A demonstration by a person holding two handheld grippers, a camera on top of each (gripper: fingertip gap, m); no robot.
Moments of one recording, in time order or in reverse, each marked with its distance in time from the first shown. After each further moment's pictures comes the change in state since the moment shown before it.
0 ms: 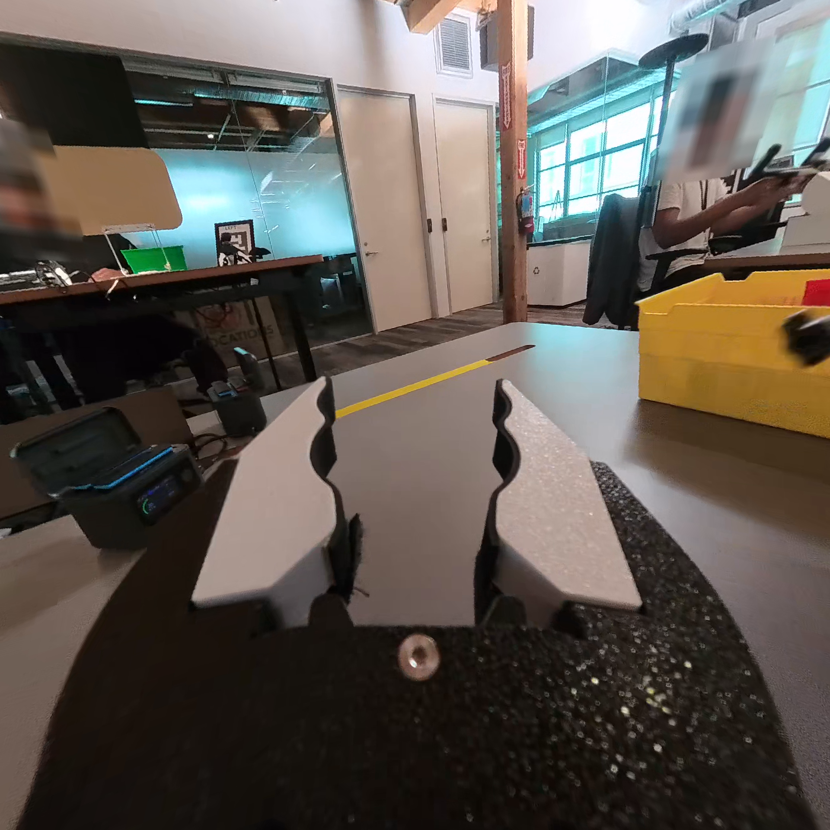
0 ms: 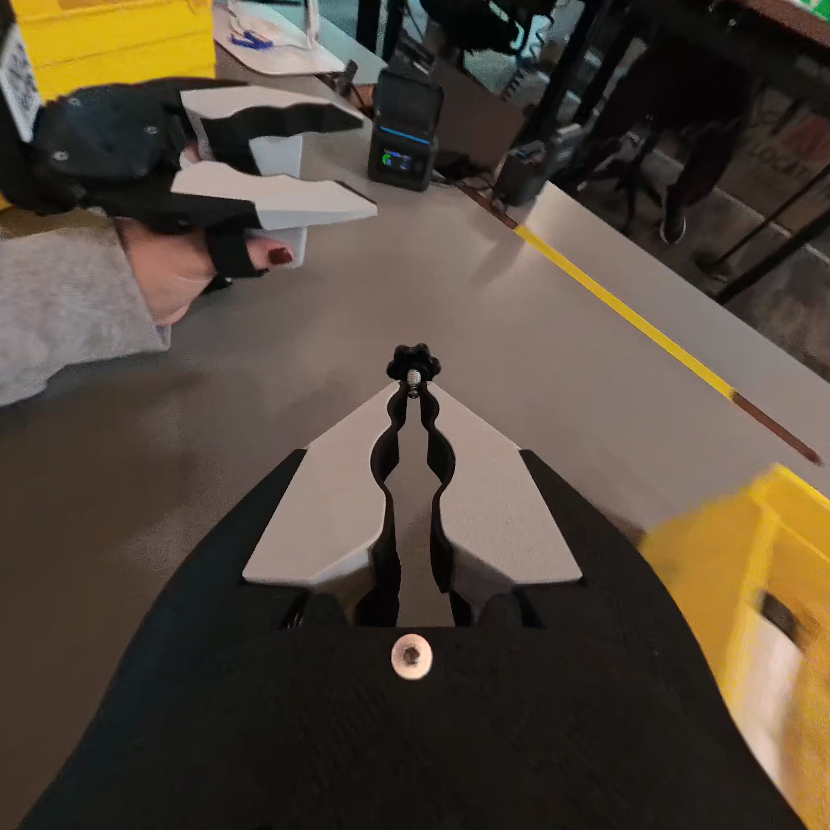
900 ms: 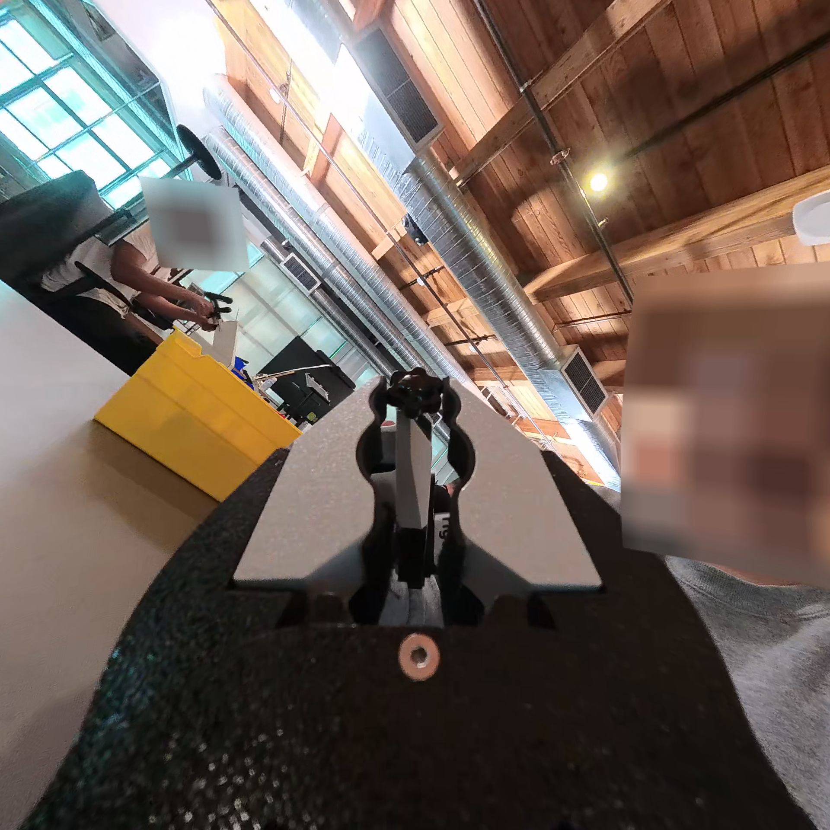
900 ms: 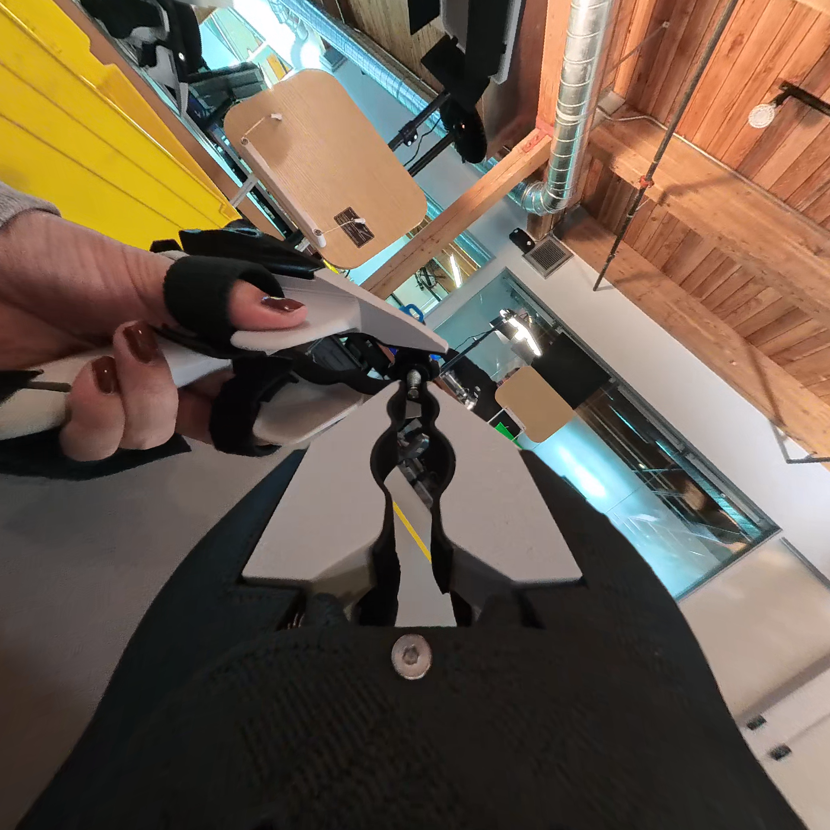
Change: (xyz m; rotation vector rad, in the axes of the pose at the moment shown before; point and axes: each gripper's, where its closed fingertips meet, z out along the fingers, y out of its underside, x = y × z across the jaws) left arm 0.089 -0.051 -0.021 0.121 0.994 -1.300; right arm -0.038 -0.071 0.040 0.698 0.313 -0.634
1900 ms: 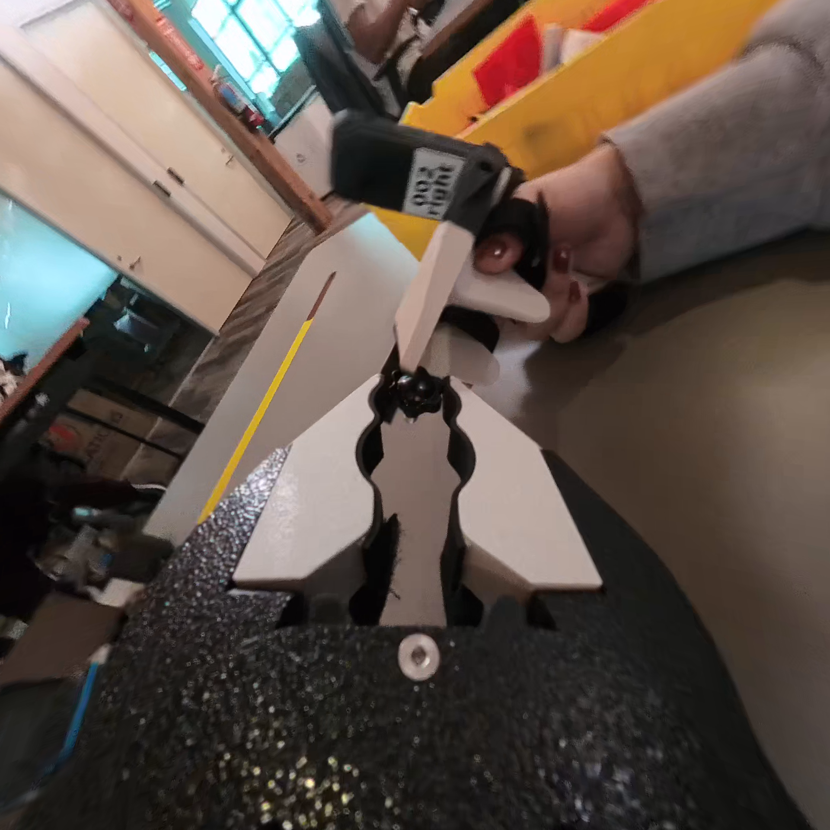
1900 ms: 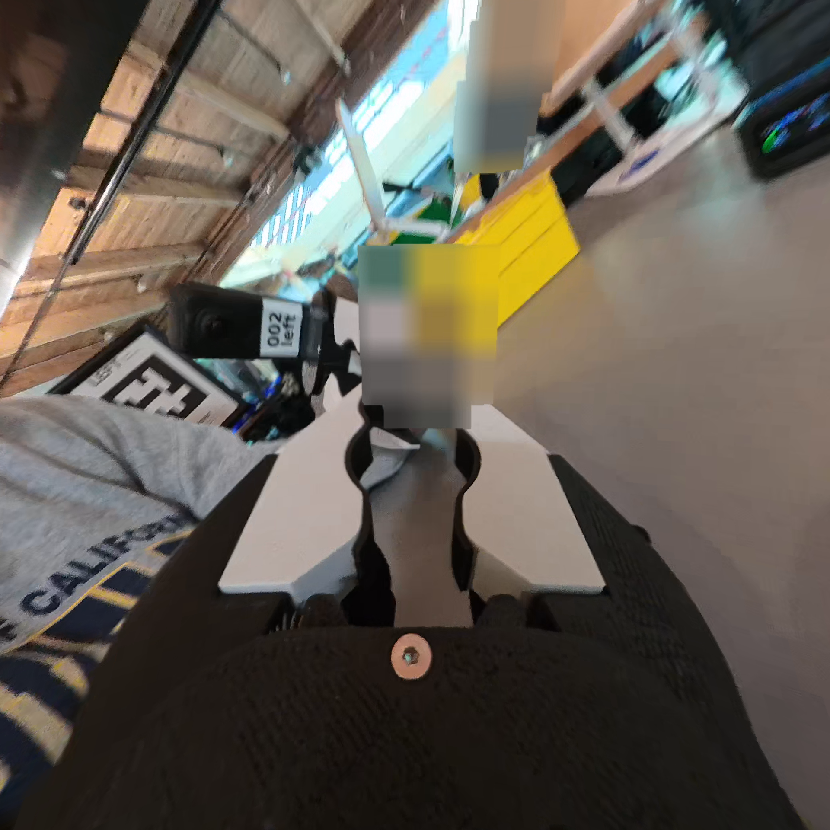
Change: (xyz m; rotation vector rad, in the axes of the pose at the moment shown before) left arm -0.042 0.042 -0.027 -0.917 -0.620 1.479; right arm -0.031 0.021 -0.022 -0.060 -0.923 1.696
